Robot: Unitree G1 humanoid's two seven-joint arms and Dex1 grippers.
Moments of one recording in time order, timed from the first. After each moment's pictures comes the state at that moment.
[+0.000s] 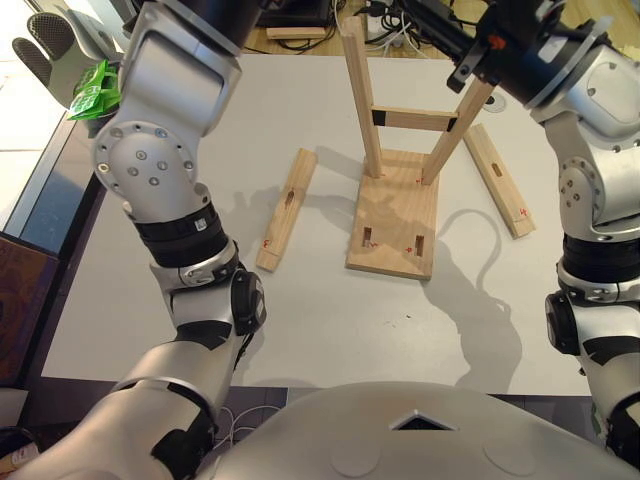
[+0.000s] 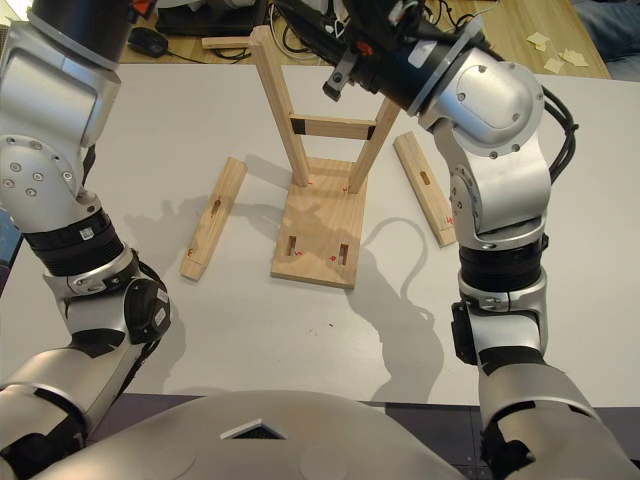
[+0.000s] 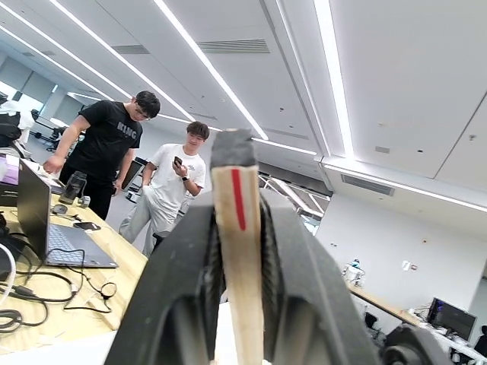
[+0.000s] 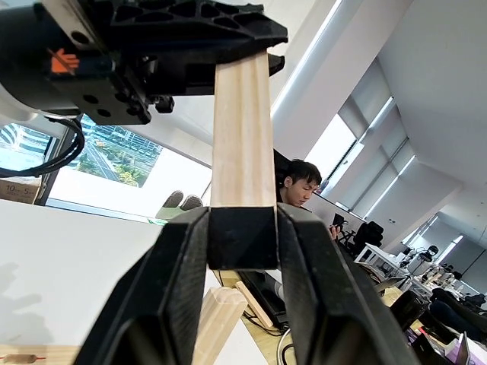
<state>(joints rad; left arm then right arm) -0.73 0.19 0.28 -0.21 -1.17 0.70 -0.15 -0.65 -0.40 0.11 -0.26 0.25 0.28 0.64</state>
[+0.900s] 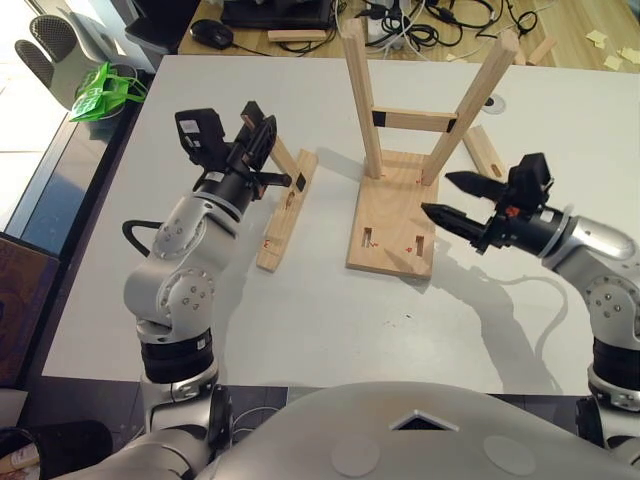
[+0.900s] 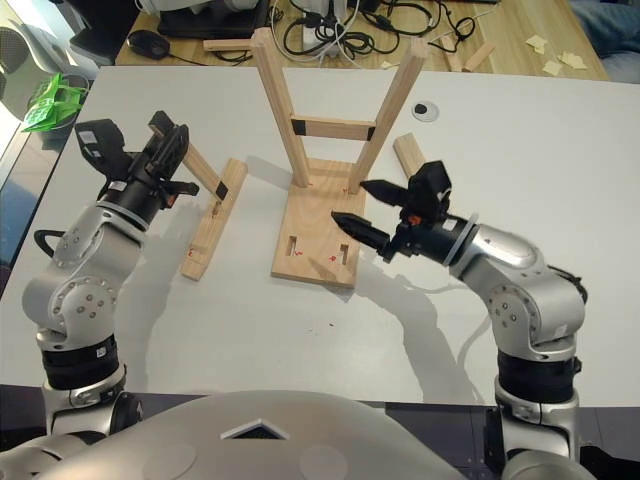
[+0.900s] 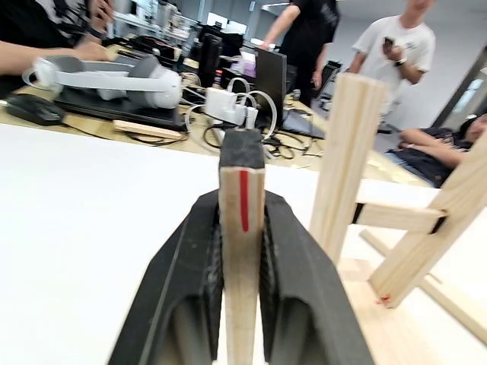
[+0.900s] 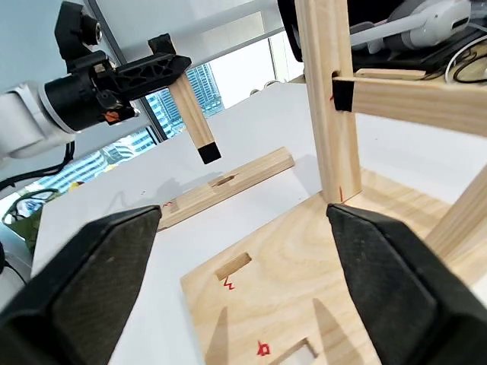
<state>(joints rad) -0.07 0.31 0.10 -0.47 -0.61 0.61 -0.04 0.00 -0.48 -0.10 -0.48 0.72 0.81 0.70</state>
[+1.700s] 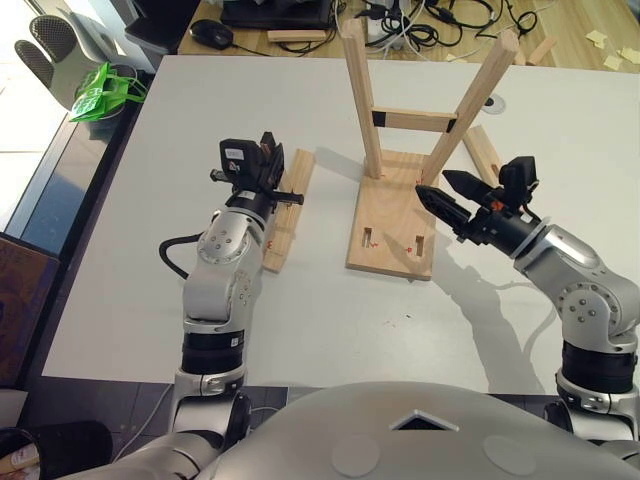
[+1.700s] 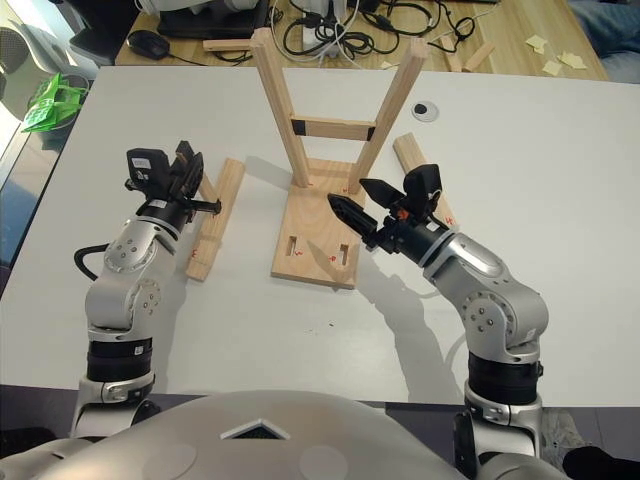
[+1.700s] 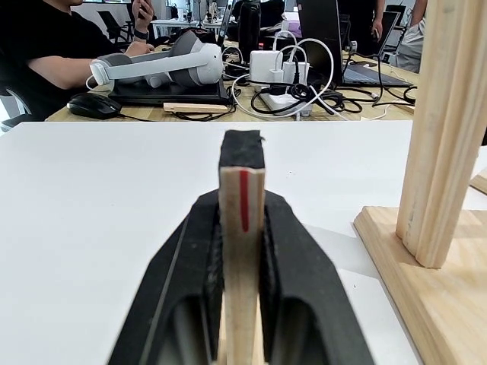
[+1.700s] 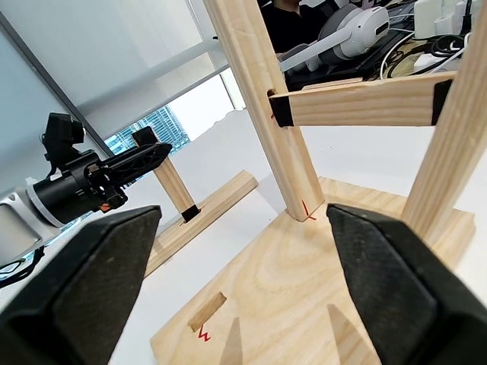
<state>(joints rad) -0.07 0.21 0.00 -0.25 -0.24 0.44 -0.06 -0.01 -0.36 -0.08 -0.43 0.74 0.77 0.49</state>
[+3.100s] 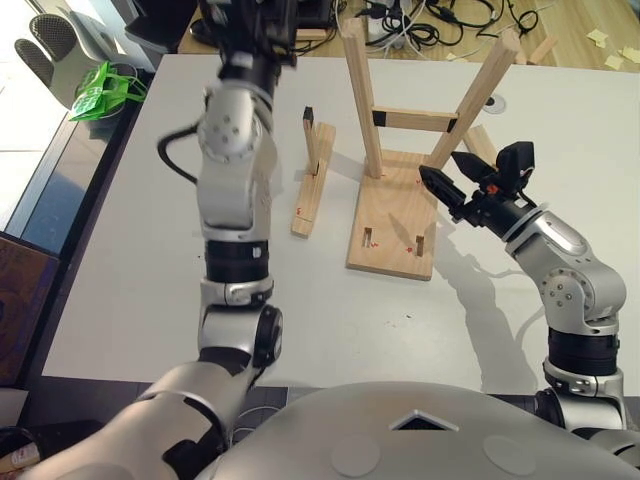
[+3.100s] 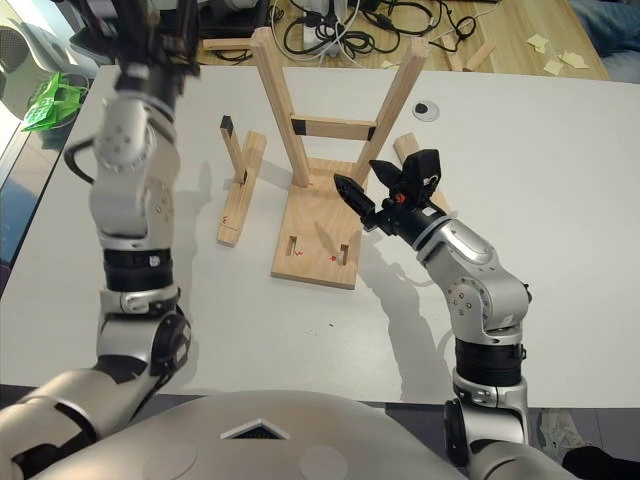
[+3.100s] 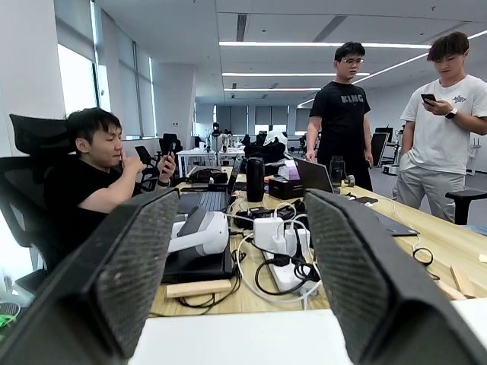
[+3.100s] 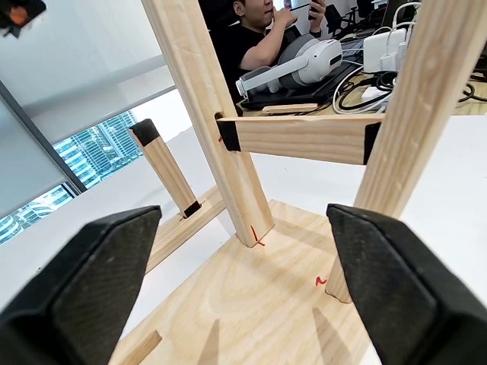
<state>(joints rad) -0.70 0.12 0.09 0.04 -0.09 0.33 -0.01 -0.08 -0.31 -0.04 -0.32 0.58 0.63 0.44</state>
